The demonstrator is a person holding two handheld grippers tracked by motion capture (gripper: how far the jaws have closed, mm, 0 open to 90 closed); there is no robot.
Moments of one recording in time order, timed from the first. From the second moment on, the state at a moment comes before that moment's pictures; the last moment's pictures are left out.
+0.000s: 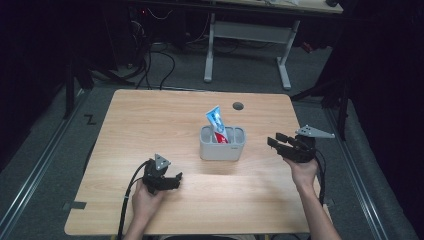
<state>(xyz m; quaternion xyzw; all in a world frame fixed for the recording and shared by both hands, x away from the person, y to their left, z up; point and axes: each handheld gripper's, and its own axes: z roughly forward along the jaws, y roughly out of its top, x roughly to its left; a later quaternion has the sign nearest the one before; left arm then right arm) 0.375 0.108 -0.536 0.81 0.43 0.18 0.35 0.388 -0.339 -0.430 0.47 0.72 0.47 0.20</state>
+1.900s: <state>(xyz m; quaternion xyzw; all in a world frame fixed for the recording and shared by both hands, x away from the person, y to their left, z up) 0.375 0.108 -0.536 0.81 0.43 0.18 0.35 0.362 -0.353 -0.484 0.52 0.72 0.43 0.17</state>
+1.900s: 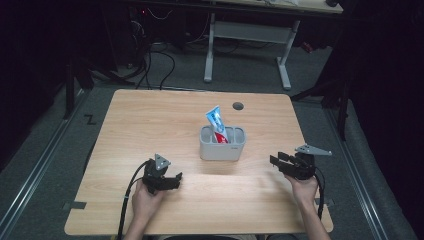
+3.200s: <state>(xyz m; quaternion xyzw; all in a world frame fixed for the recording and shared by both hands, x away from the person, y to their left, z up) 0.375 0.108 -0.536 0.81 0.43 0.18 0.35 0.350 -0.333 -0.522 0.51 0.75 0.39 0.17</state>
